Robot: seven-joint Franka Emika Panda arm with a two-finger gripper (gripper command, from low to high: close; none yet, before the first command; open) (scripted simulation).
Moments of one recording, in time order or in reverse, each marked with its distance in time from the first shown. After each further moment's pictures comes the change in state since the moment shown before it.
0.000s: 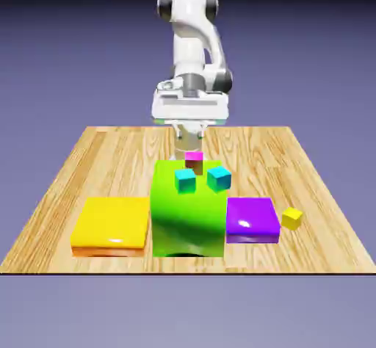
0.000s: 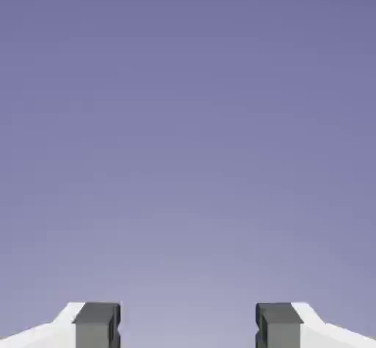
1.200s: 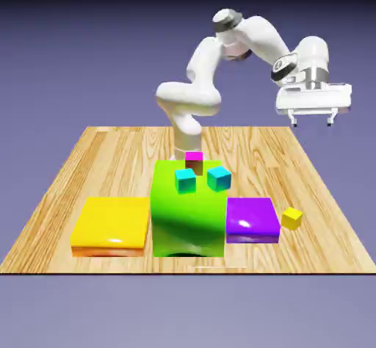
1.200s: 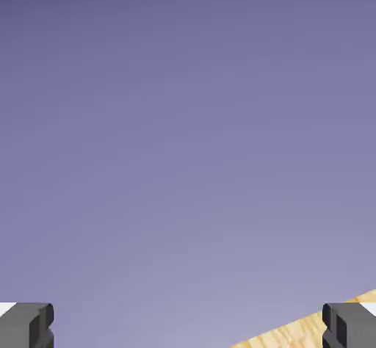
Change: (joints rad) arm -0.480 -0.439 1.305 0.345 0.341 -0.443 1.101
